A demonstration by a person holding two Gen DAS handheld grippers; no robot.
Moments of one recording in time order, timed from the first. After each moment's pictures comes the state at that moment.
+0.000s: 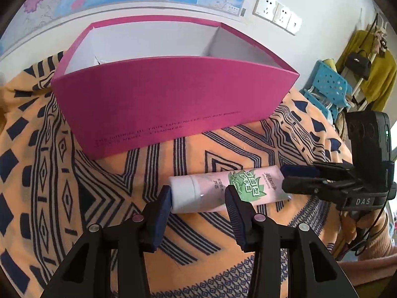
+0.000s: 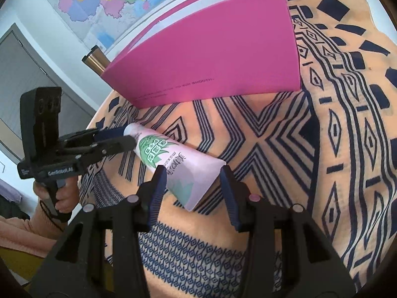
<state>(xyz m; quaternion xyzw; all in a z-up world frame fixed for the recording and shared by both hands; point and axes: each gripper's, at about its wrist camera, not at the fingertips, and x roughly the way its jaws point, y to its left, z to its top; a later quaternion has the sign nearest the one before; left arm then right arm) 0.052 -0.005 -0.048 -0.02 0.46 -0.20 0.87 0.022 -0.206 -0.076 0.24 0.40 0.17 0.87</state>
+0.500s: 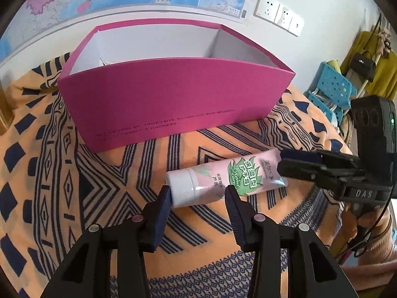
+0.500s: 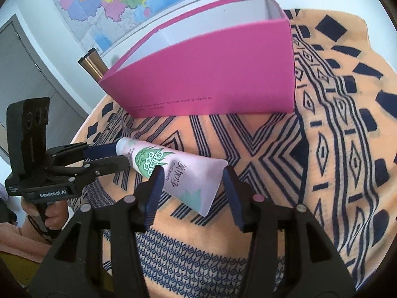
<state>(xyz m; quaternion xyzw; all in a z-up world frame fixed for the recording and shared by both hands) 0.041 -0.016 -0.044 -0.02 0.45 -0.18 0.87 0.023 -0.205 -0.058 0.20 0.38 0.14 0.89</state>
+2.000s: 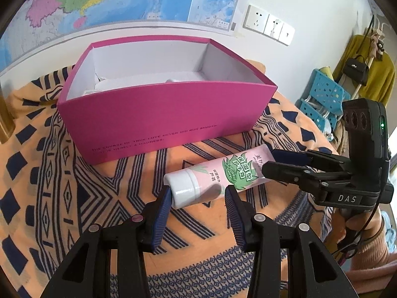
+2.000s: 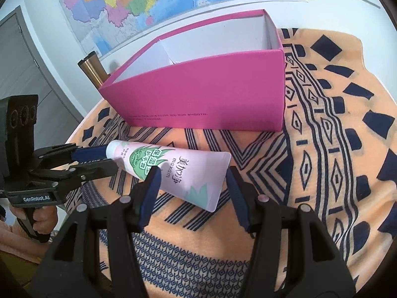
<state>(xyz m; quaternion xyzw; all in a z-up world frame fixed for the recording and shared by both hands) 0.027 -0.026 -0.021 -0.02 0.42 -0.19 0.89 0.013 -0.206 -0.043 0.17 0.36 0.12 0.91</state>
